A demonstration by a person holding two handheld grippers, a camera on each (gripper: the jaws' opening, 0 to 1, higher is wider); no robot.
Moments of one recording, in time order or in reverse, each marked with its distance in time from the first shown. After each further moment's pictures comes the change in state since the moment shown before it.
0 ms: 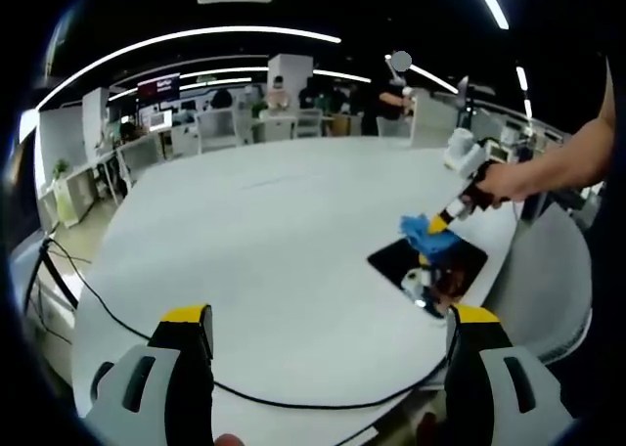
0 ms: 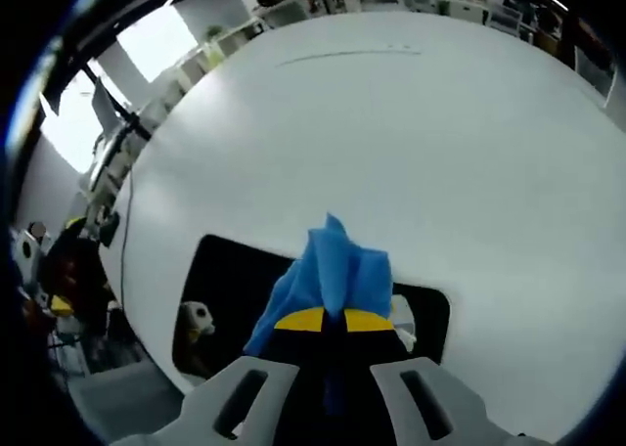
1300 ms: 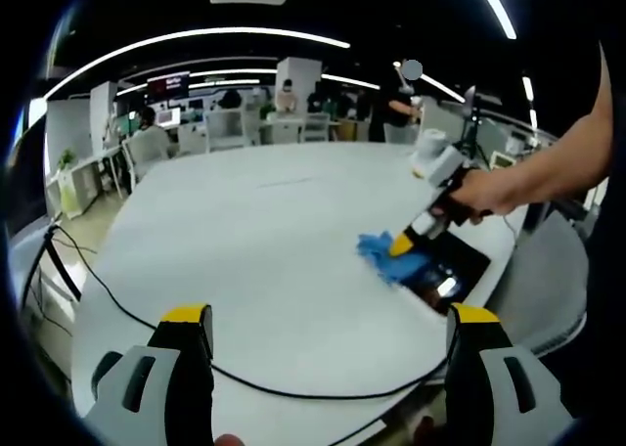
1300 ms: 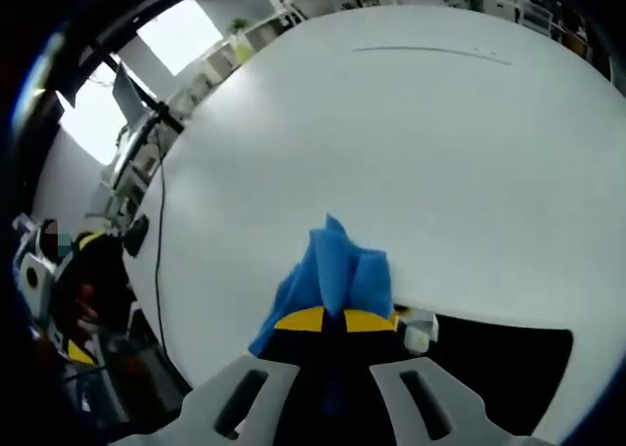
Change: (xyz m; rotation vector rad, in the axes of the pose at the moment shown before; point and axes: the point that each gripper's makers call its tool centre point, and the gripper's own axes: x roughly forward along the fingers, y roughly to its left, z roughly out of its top) left arm -0.011 0.017 -0.003 -0.043 -0.023 0.016; right arm 0.044 0.102 0.033 -0.039 0.025 0.110
